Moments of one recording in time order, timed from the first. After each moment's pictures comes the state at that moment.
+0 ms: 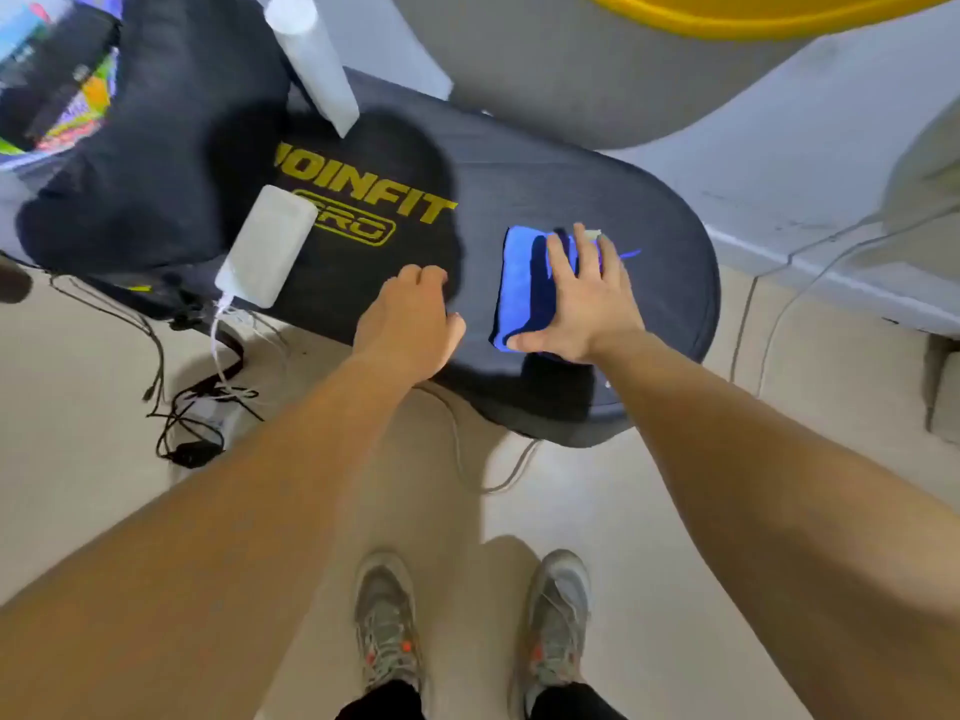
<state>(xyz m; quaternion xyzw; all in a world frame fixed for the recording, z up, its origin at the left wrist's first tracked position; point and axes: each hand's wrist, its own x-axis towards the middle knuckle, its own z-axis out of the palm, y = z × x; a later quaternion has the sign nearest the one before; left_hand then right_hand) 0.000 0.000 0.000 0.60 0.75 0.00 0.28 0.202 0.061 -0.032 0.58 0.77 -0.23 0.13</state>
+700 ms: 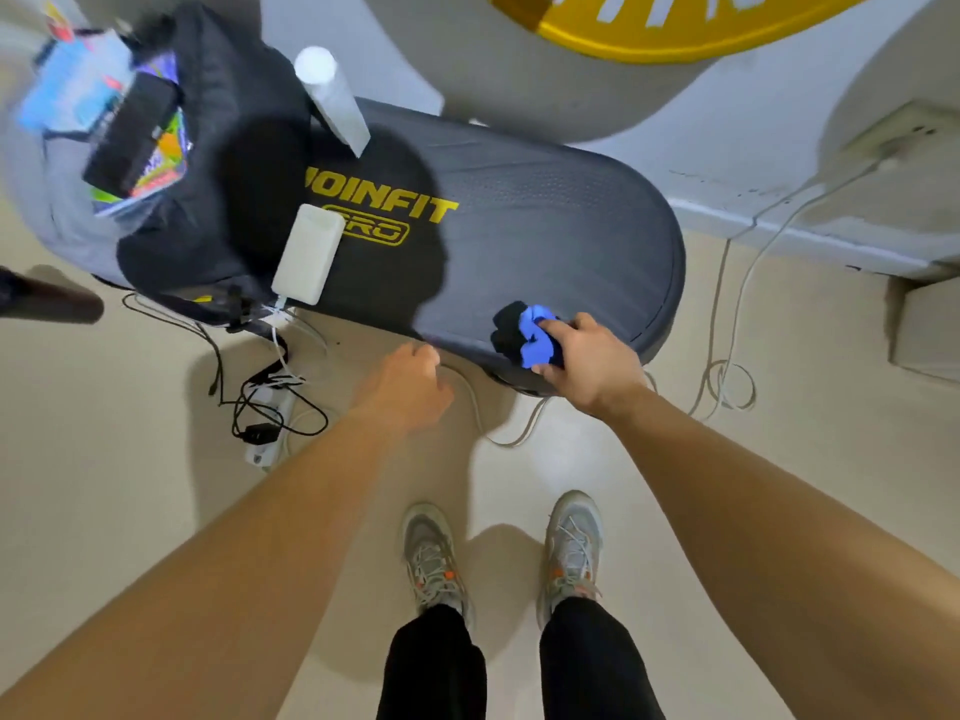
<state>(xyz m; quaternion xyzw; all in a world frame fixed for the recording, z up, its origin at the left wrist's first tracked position) -0.019 -0.095 0.054 0.59 0.72 -0.13 0.36 0.214 -0.047 0.044 0.60 0.73 -0.30 0.14</state>
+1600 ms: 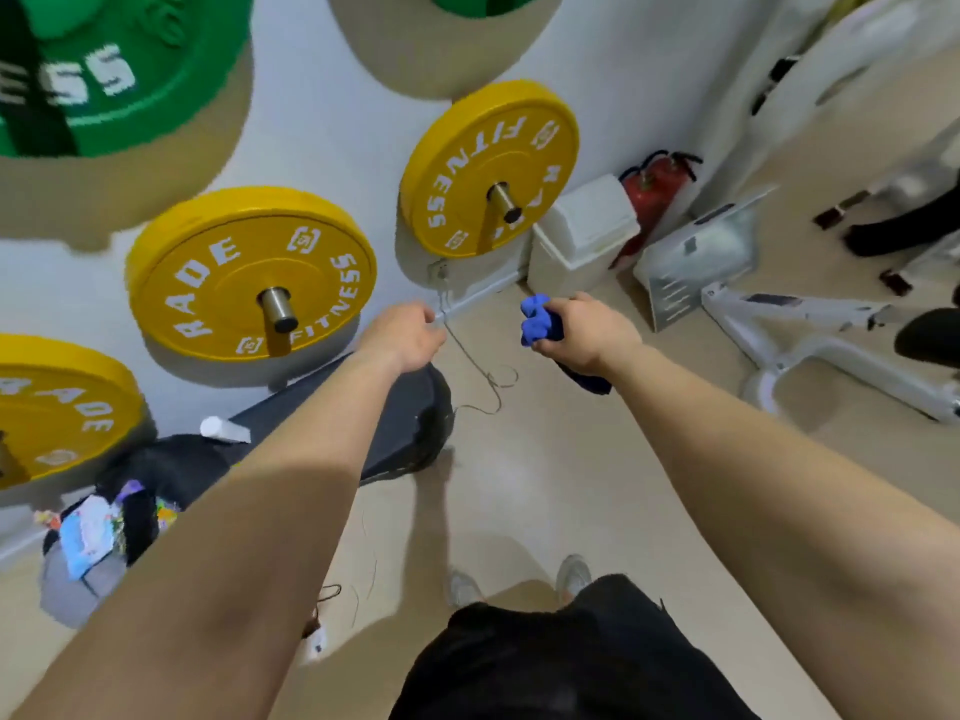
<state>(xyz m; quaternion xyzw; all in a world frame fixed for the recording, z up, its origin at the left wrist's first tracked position) 0.195 -0.085 0.608 0.84 0.45 -0.10 0.30 0.384 -0.250 0.627 0.85 0.47 -0.23 -0.02</state>
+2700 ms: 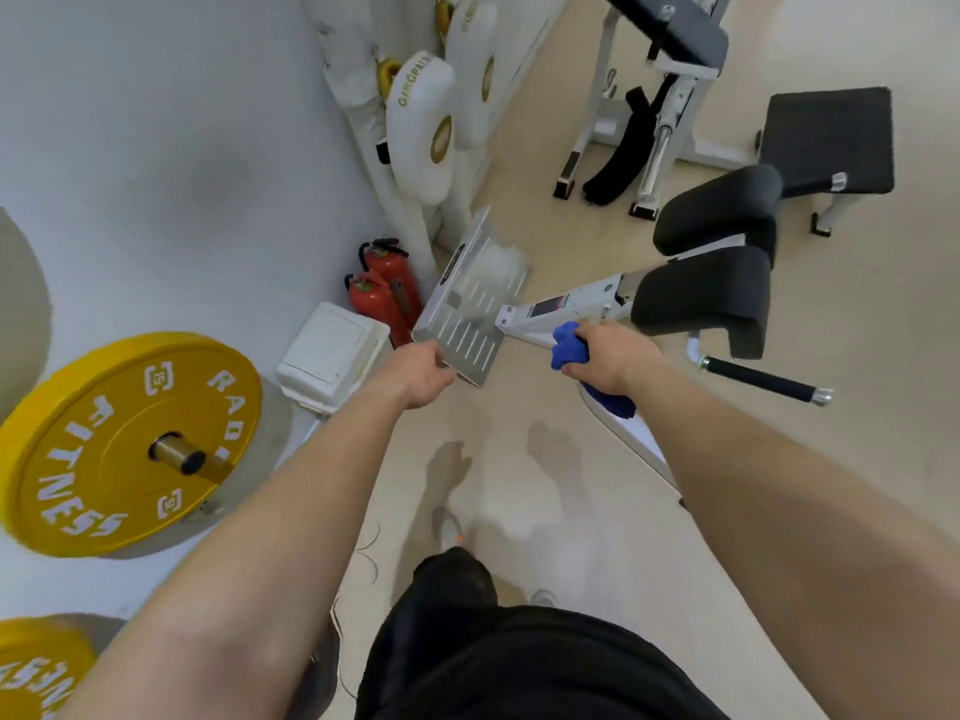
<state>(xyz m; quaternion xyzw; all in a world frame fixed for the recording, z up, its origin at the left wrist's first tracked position) 0.790 -0.310 0.627 0.94 0.15 -0.23 0.21 0.877 -0.572 0.610 0.95 0.17 -0.24 -0.06</state>
